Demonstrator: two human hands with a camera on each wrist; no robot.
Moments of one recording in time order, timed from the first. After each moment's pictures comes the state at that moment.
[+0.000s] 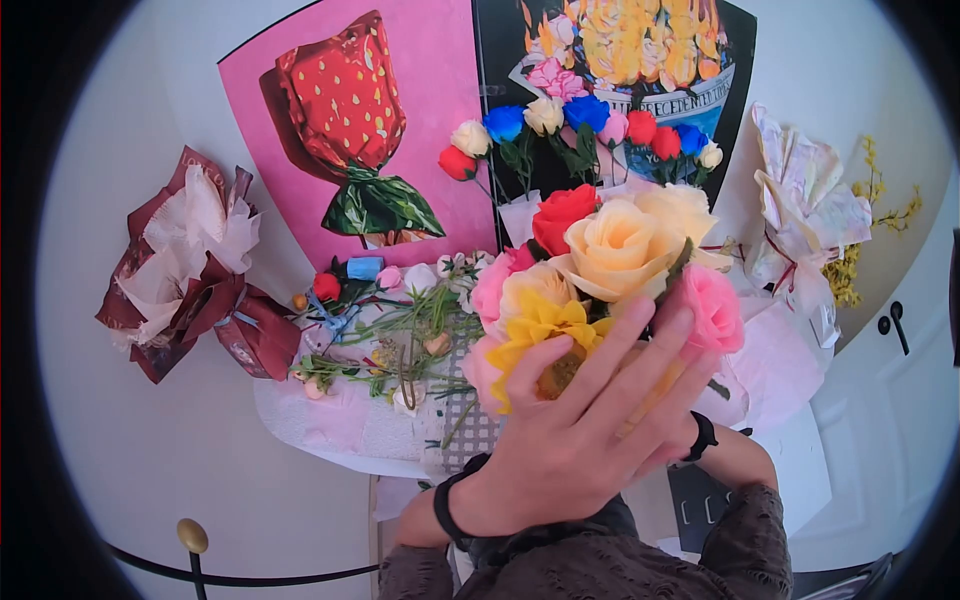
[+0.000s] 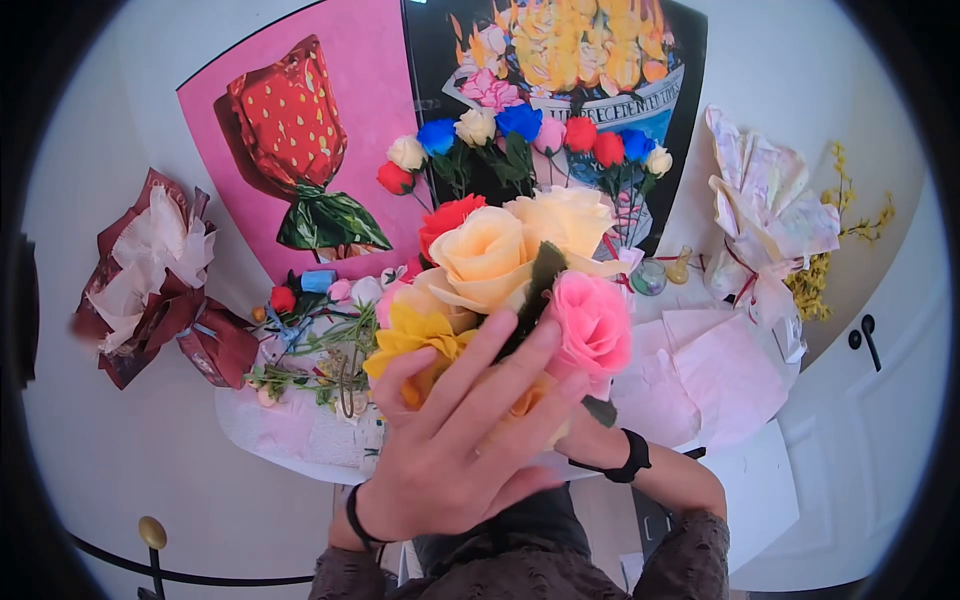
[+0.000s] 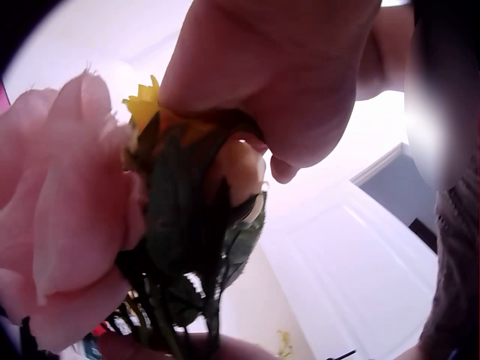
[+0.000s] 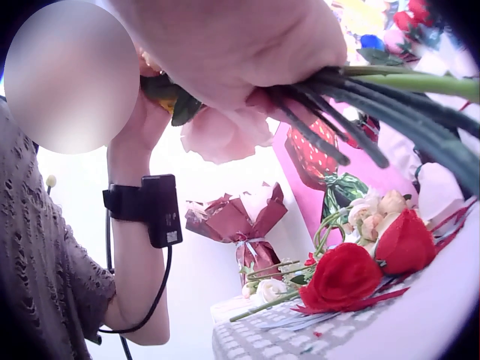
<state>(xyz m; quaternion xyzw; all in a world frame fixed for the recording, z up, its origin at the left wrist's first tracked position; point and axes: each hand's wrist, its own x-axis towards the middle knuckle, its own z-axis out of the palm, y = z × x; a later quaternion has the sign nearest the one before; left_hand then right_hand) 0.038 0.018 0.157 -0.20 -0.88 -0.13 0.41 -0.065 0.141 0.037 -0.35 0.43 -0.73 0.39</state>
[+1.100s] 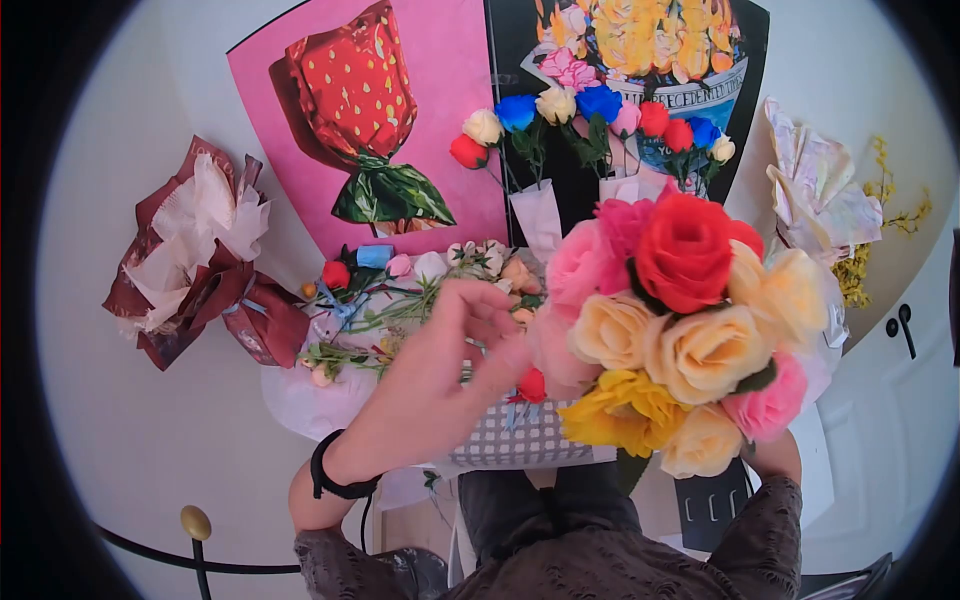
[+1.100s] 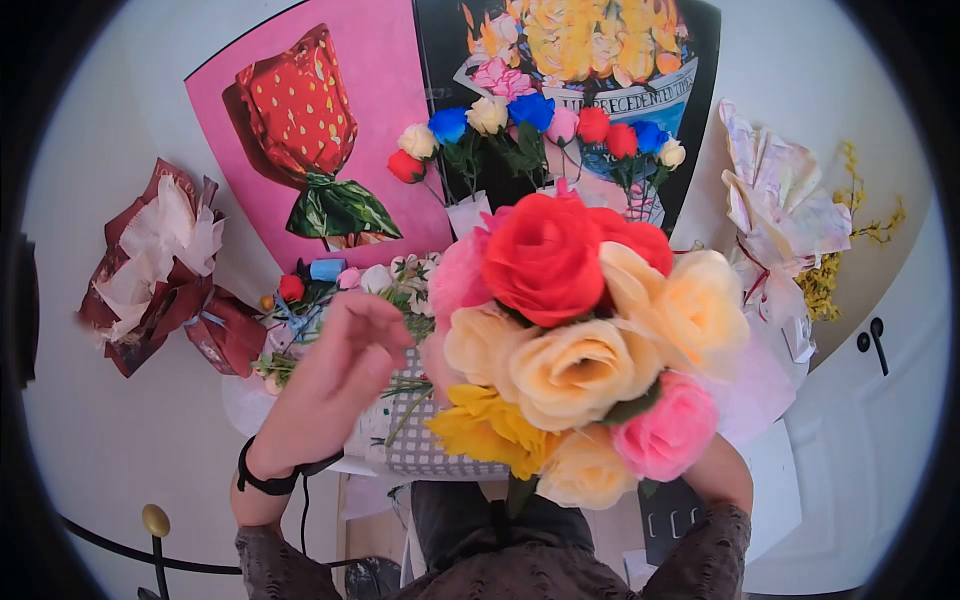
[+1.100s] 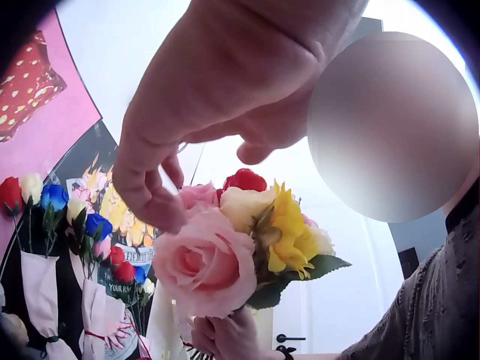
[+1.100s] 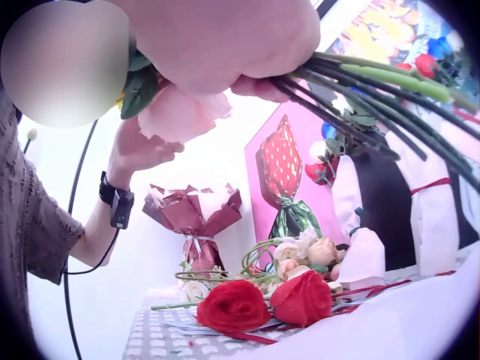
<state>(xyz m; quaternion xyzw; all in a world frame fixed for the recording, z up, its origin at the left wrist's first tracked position) 0.050 -0.069 0.170 -0.05 -0.83 -0.55 0.12 -0.110 0.150 0.054 -0.49 0.58 -0.63 0.16</state>
